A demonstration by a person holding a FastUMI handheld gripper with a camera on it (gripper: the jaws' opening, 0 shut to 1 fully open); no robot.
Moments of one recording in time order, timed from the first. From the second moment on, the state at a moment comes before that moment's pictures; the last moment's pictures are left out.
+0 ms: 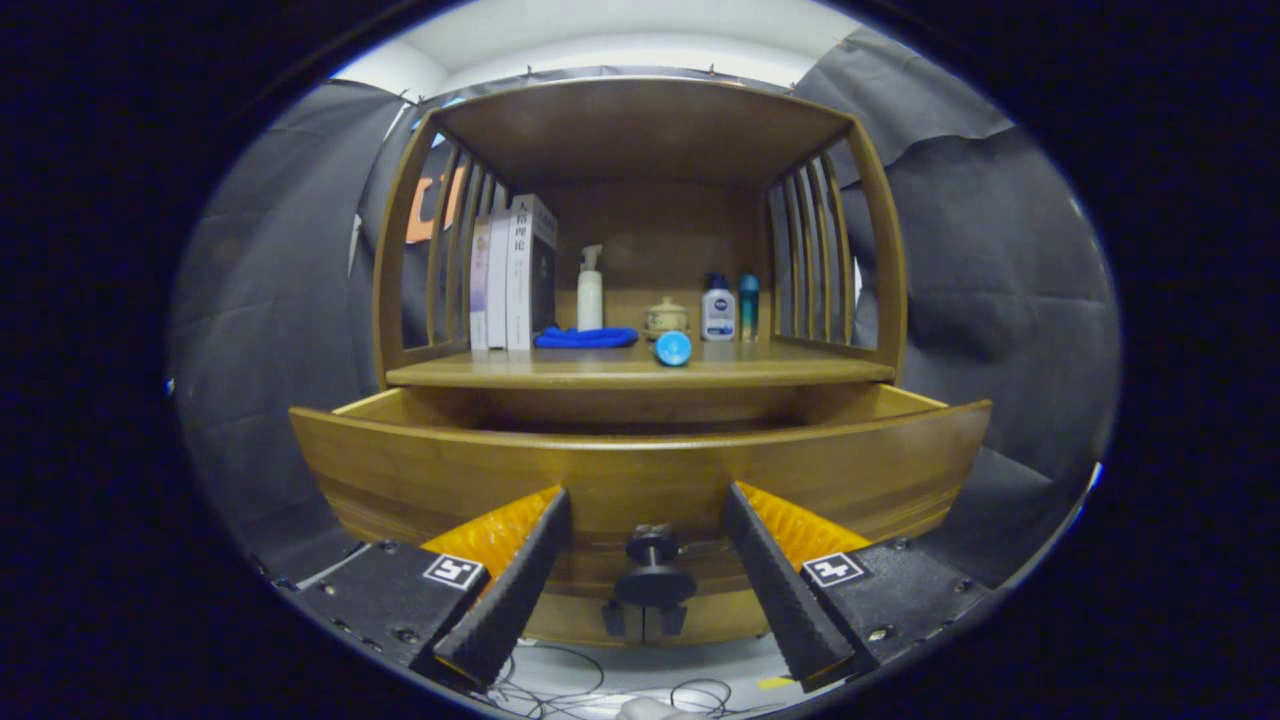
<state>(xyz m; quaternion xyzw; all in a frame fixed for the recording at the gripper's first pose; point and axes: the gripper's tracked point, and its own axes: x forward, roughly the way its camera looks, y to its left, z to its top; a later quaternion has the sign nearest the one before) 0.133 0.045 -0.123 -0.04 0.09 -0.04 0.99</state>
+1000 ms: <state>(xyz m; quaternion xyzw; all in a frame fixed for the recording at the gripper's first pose) 0.237 0.044 -0.121 -0.04 0.07 -0.04 1.00</state>
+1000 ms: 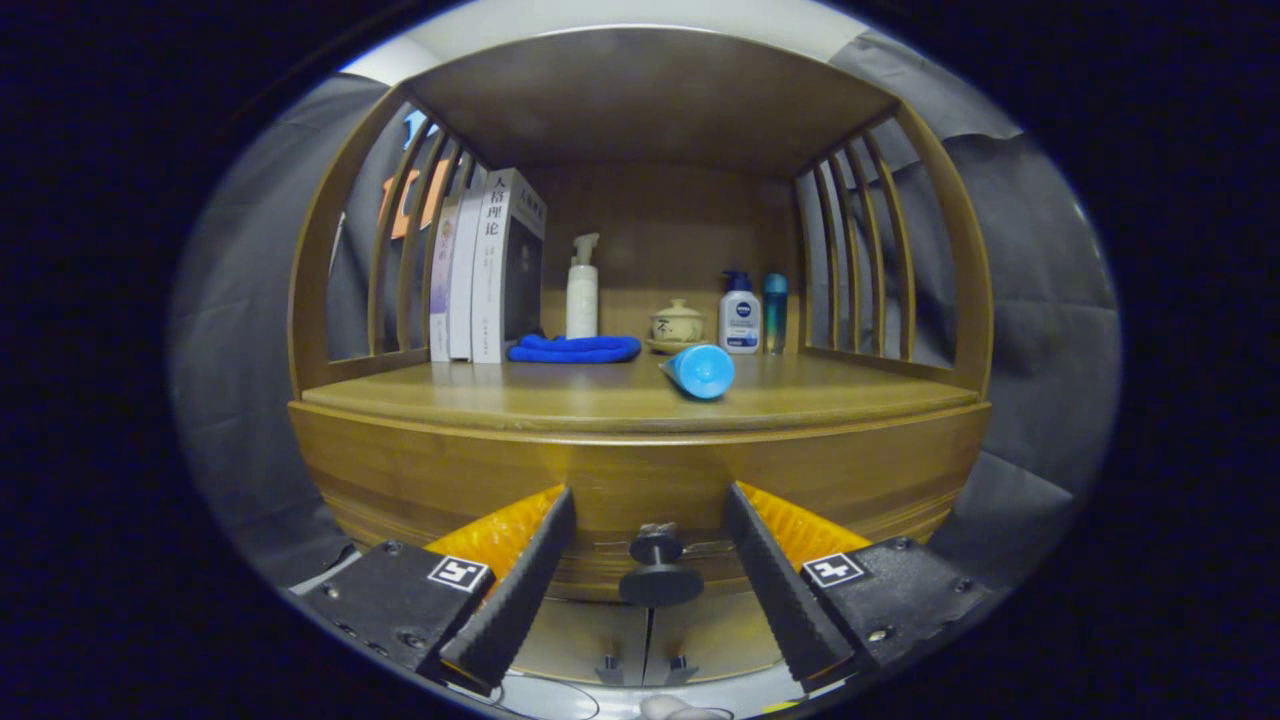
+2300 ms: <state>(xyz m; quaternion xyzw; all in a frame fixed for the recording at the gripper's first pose) 0.007 -0.043 -0.017 0.00 0.00 -0.03 1.00</state>
